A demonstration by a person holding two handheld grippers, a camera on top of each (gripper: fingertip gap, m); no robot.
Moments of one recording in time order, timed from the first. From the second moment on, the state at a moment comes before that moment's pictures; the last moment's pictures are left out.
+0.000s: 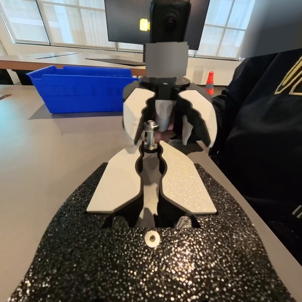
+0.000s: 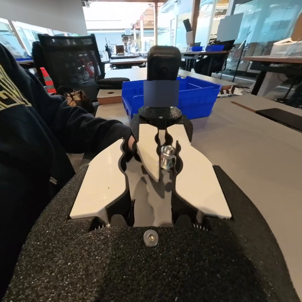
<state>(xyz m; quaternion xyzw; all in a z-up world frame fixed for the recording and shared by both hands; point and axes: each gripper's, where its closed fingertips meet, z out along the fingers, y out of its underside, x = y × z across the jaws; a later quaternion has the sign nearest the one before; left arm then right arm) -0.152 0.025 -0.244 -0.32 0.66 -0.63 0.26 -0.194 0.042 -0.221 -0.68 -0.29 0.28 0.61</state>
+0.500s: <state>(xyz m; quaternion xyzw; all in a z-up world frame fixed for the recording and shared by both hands) -0.152 0.019 -0.250 -0.32 0.68 -0.61 0.25 -0.181 0.041 -0.219 -0.68 -0.26 0.25 0.65</state>
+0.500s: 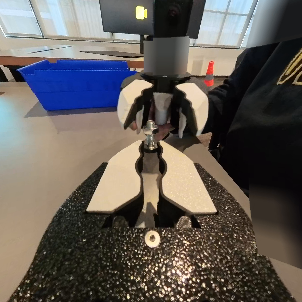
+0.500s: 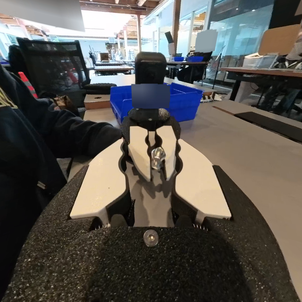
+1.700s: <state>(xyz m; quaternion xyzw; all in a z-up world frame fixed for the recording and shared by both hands) -0.139 0.042 -0.229 -0.35 0.60 -0.63 0.36 -0.081 0.021 -0.180 -0.73 -0.22 0.05 0.64</state>
